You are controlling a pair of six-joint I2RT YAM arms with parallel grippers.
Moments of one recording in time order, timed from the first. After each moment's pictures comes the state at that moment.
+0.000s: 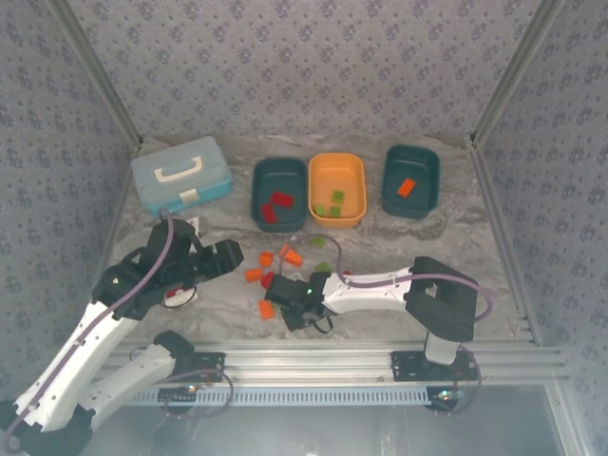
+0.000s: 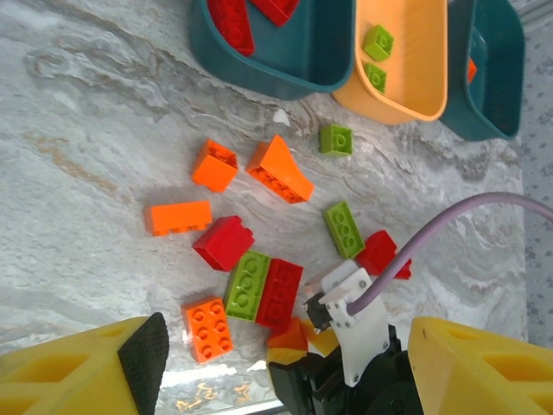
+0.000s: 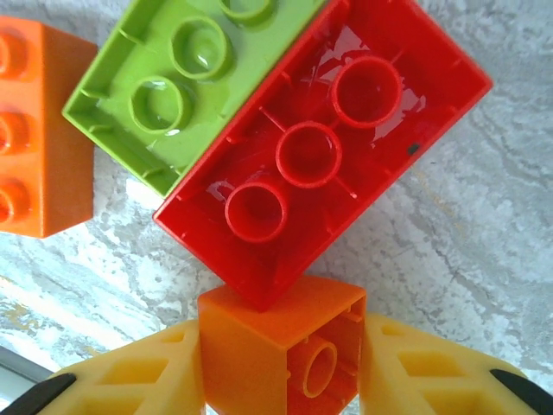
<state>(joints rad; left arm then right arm) -0.59 0.73 0.95 -0.97 0.08 -0.84 1.25 1.74 1.05 -0.62 0.10 0.75</state>
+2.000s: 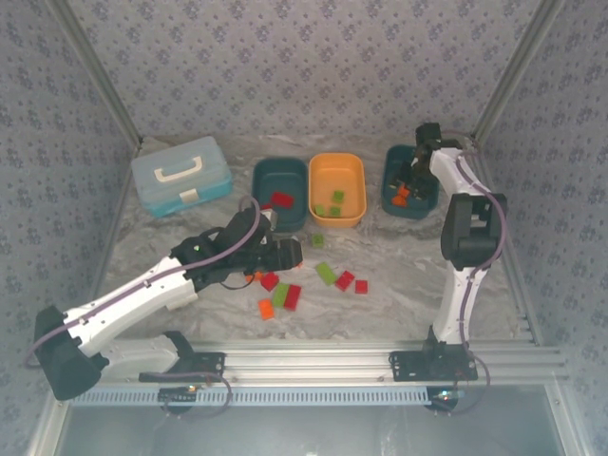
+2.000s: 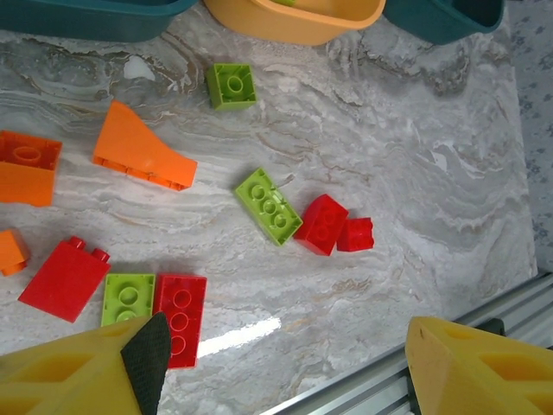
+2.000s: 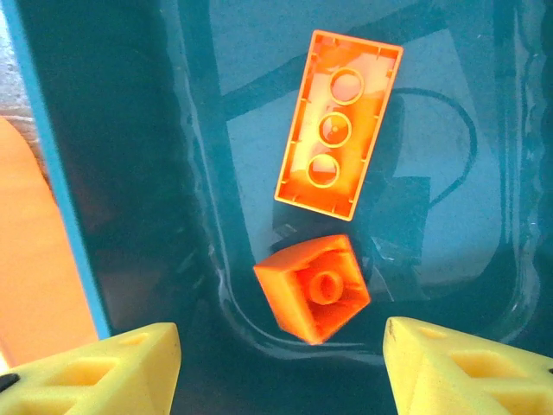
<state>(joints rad) -0.91 1.14 1.00 -0.67 0.01 -0.88 0.00 2.08 1.77 -0.93 -0.13 0.40</state>
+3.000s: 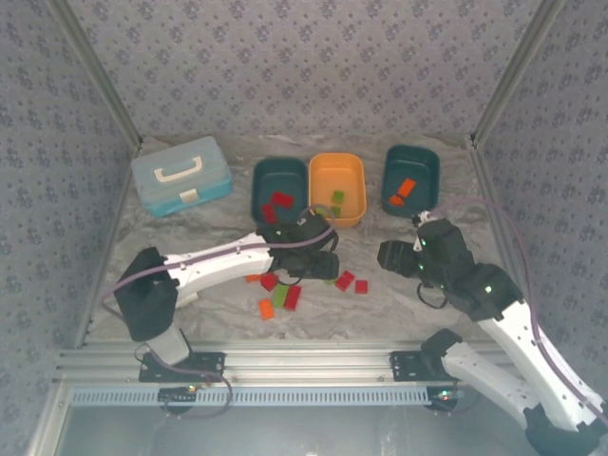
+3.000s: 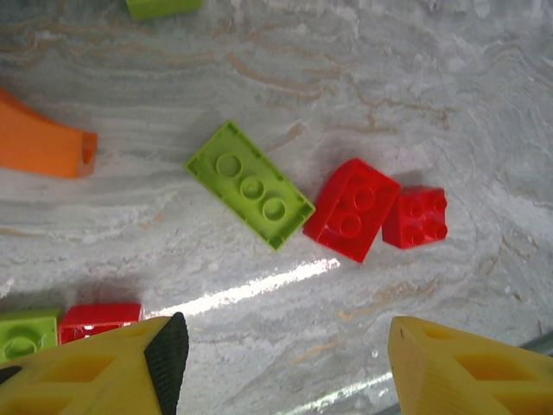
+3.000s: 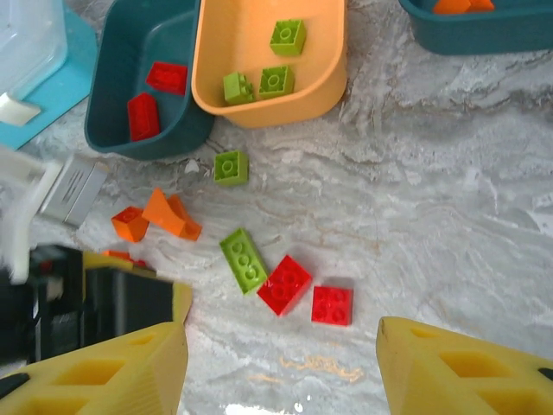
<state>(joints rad) -1.04 1.67 1.27 -0.71 -0.02 -0.87 0.58 0.70 0.94 -0.98 0.07 0.65</state>
